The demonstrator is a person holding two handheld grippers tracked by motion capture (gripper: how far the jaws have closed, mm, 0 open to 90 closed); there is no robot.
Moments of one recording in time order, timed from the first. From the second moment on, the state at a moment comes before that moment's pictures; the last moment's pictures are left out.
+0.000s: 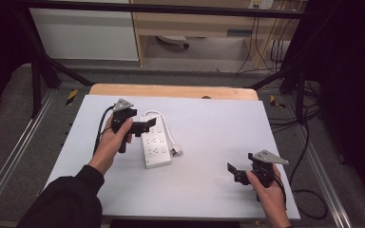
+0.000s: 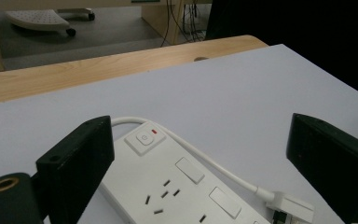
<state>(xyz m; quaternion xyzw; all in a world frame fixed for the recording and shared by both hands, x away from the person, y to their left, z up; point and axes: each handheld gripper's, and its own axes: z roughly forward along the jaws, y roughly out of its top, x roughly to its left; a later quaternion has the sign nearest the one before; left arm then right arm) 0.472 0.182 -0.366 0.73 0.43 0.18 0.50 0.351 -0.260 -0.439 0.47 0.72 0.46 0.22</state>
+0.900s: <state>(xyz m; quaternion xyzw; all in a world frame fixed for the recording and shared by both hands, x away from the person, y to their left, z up) 0.418 0.245 -0.363 0.71 0.44 0.20 0.50 0.350 -0.256 -0.437 0.47 0.73 0.46 0.21</state>
